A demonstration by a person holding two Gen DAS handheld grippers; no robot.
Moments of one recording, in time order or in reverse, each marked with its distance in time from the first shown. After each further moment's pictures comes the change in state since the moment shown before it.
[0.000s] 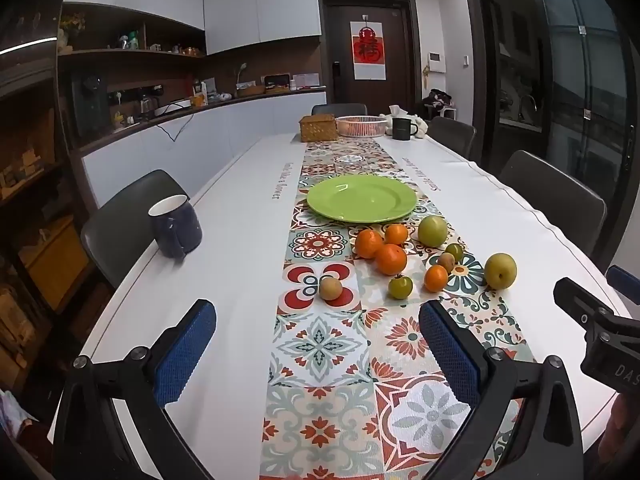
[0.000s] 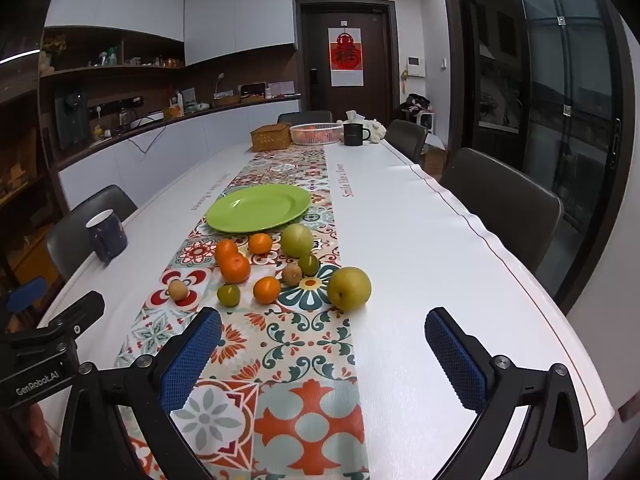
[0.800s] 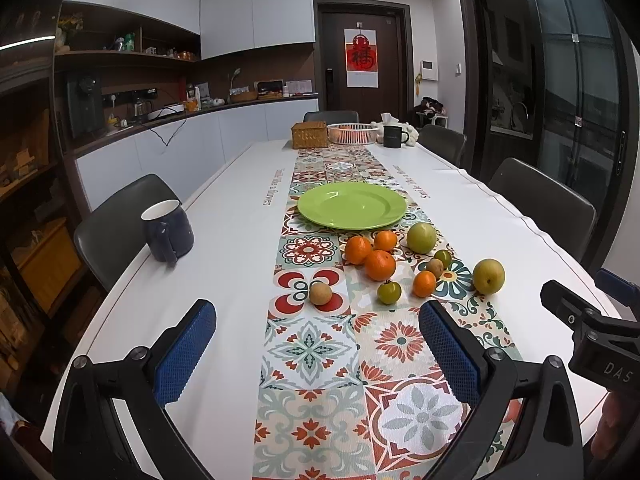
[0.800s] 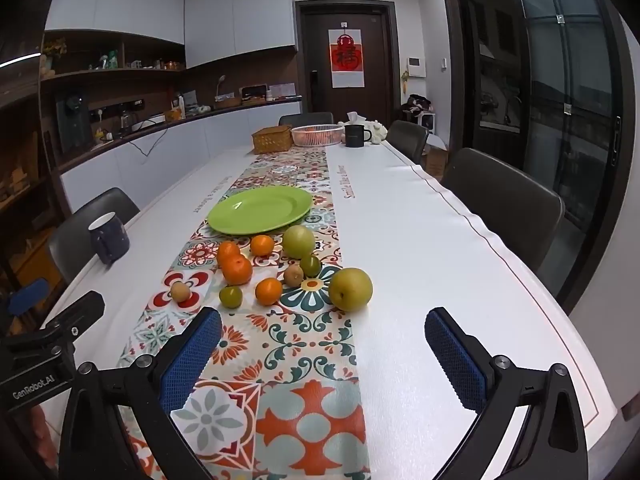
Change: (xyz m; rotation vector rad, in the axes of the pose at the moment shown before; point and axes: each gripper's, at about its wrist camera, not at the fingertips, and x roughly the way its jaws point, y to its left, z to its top) left arm -0.009 0.001 0.000 -0.007 -0.036 -0.035; right arm -0.002 -0.002 0.000 0.008 -0.002 0.012
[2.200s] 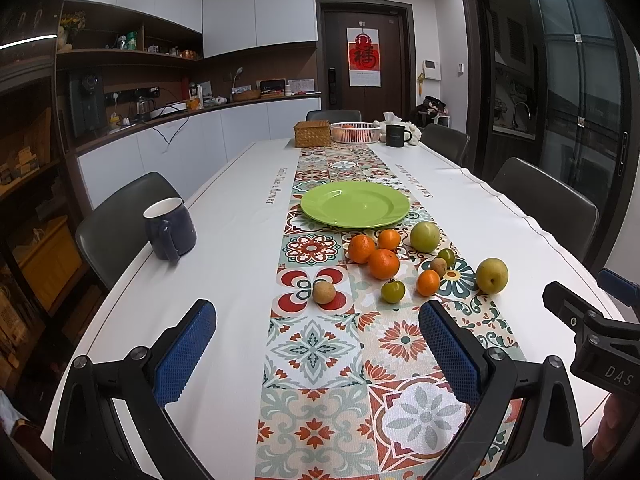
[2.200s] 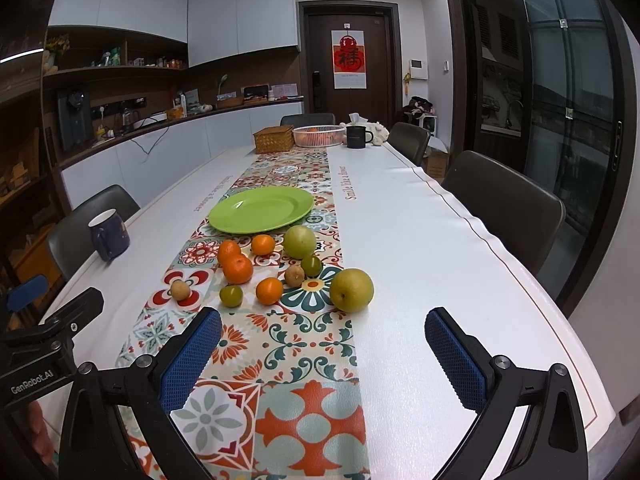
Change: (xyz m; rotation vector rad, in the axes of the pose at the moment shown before) left arm 0.001 0.002 -0.001 -0.002 0.001 0.005; right arm -0.003 0.002 0.000 -0.005 -0.007 -0.002
